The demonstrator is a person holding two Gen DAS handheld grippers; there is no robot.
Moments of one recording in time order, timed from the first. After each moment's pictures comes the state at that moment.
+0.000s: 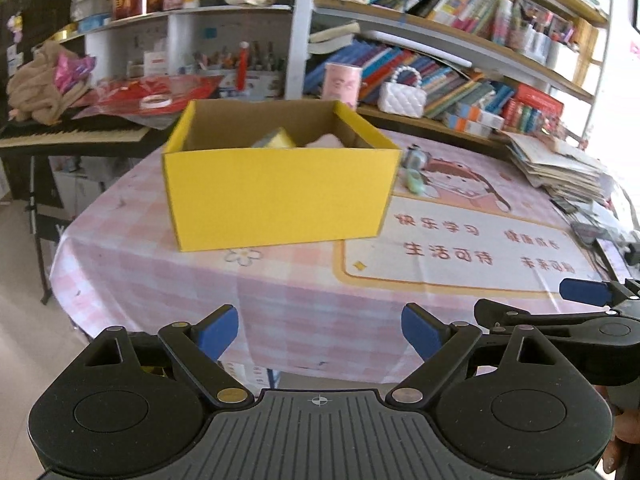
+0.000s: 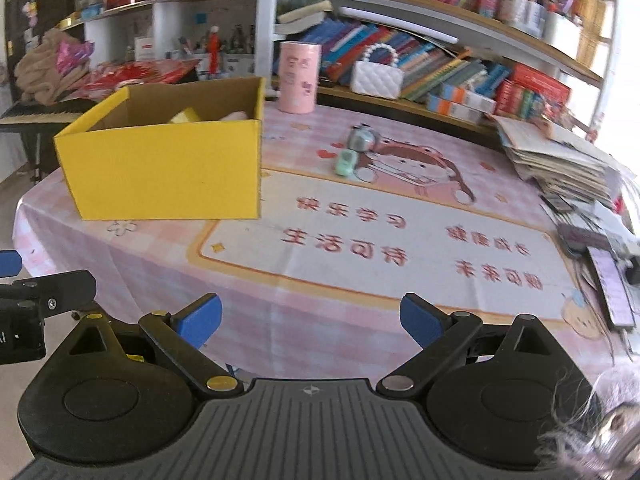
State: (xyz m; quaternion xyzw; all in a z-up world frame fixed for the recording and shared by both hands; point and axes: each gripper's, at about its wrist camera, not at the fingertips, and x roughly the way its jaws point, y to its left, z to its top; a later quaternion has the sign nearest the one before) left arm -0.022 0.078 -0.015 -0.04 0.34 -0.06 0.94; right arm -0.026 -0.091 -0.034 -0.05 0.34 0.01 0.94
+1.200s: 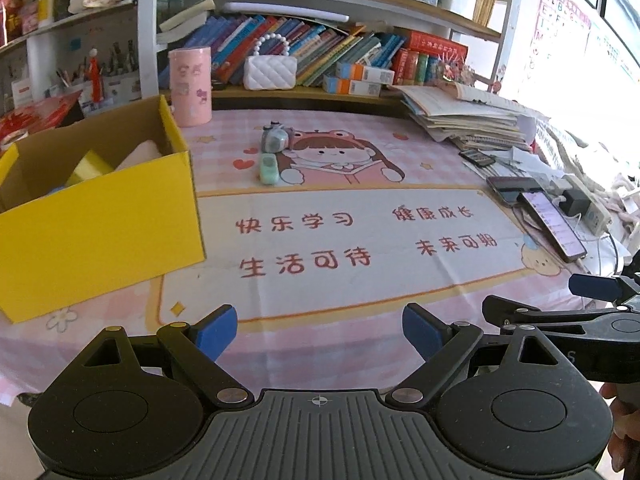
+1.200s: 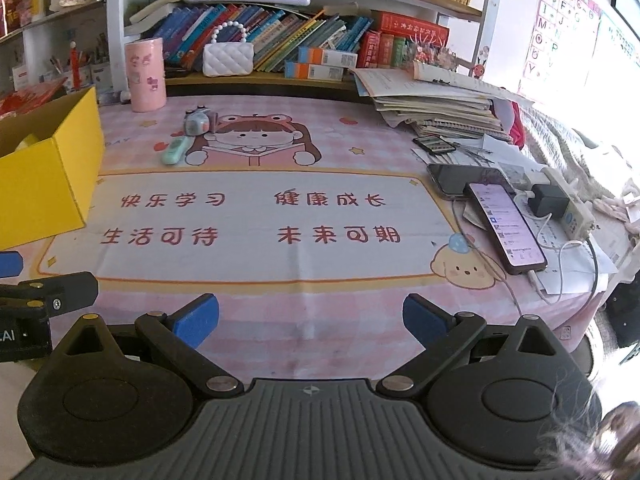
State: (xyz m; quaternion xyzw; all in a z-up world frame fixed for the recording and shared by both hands) left arm 0.045 -0.051 -0.025 0.02 0.36 -0.20 0.91; right arm -0.019 -0.221 -0.039 0.00 0.36 -0.13 0.93
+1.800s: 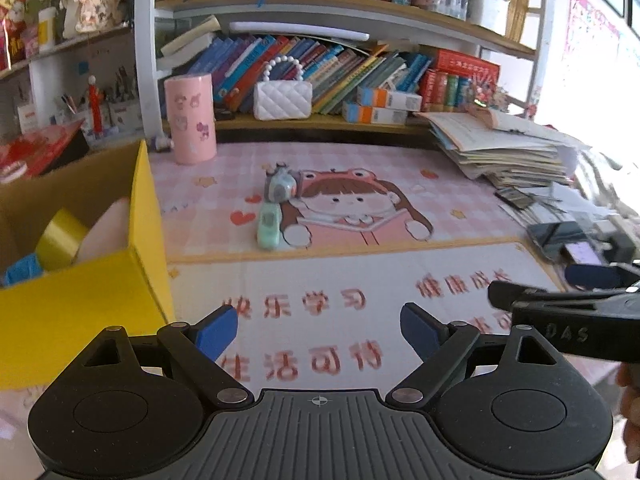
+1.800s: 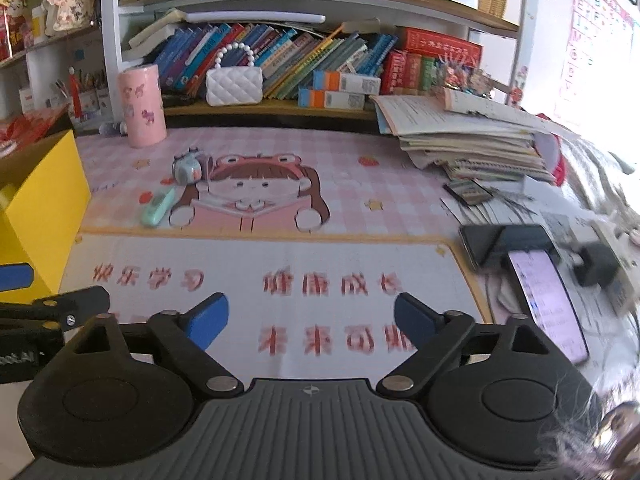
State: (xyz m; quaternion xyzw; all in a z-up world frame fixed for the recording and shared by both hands) left arm 0.119 -0.106 -0.019 0.02 0.33 -0.14 0.93; right arm 0.077 -0.280 -0.027 0.01 0.33 -0.07 0.94
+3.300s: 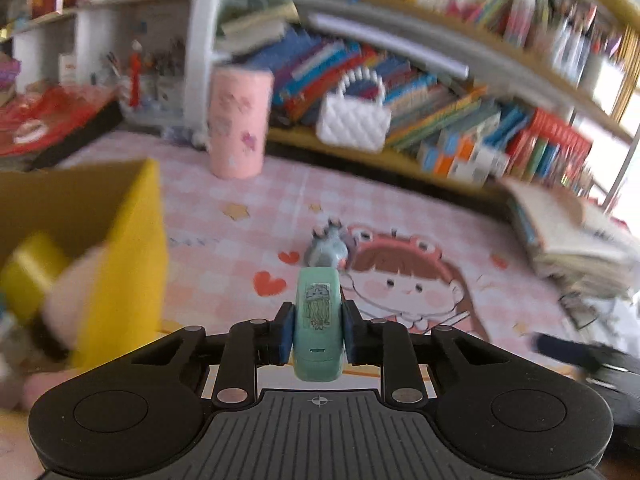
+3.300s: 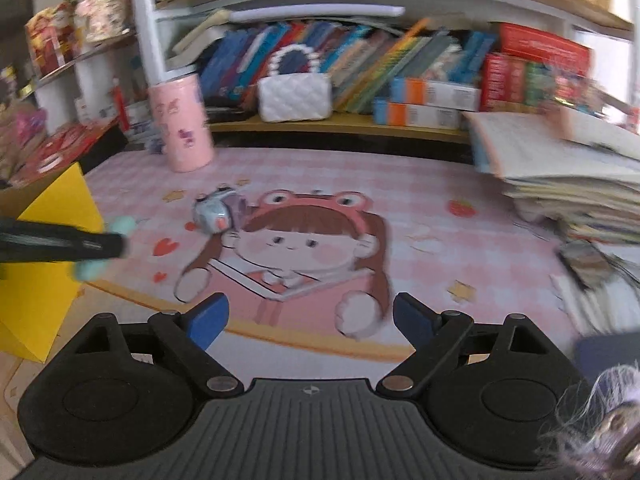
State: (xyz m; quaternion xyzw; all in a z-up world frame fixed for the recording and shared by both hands) left arm 0.224 -0.095 -0.006 -0.09 0.33 -0.06 0.94; right arm 0.223 -0.325 -0.051 0.02 0.32 0.09 0.94
